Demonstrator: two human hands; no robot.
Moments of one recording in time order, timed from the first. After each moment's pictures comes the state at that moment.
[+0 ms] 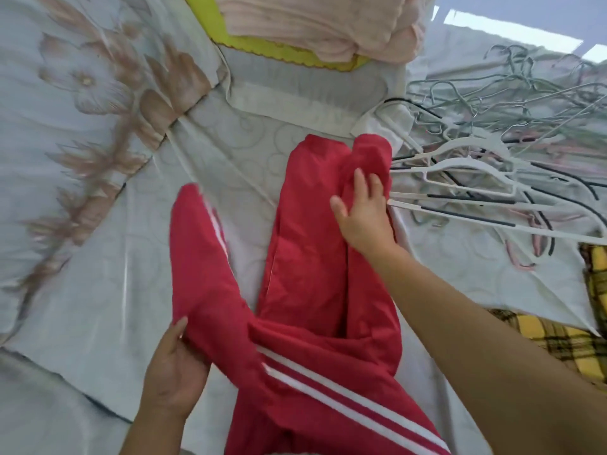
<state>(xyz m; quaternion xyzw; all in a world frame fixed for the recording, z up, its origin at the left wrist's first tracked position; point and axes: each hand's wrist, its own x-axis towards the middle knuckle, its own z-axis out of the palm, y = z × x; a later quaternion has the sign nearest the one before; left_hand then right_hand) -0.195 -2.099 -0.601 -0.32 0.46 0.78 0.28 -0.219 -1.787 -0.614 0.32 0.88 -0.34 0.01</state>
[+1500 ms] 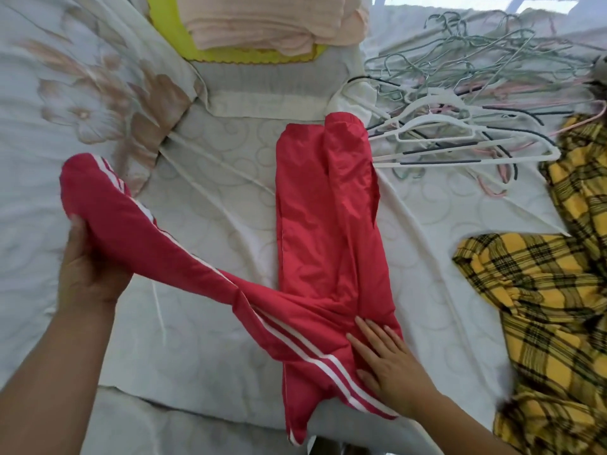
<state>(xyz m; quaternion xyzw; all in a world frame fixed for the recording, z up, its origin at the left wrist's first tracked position) -0.345 -2.154 -0.518 -0.21 0.54 0.79 0.22 0.042 -1.943 -0.663 0.13 0.96 -0.22 0.10</state>
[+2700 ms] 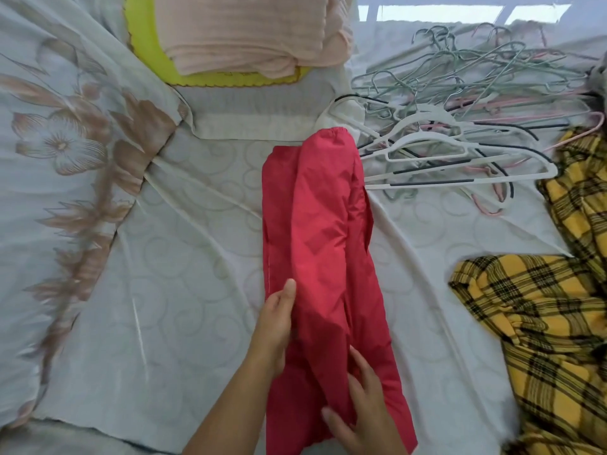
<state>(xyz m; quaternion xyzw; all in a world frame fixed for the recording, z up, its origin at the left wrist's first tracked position) -0.179 -1.999 -0.596 -0.13 0.70 0.52 0.46 0.013 -1.978 -0.634 0.29 0.84 -0.45 -0.11</state>
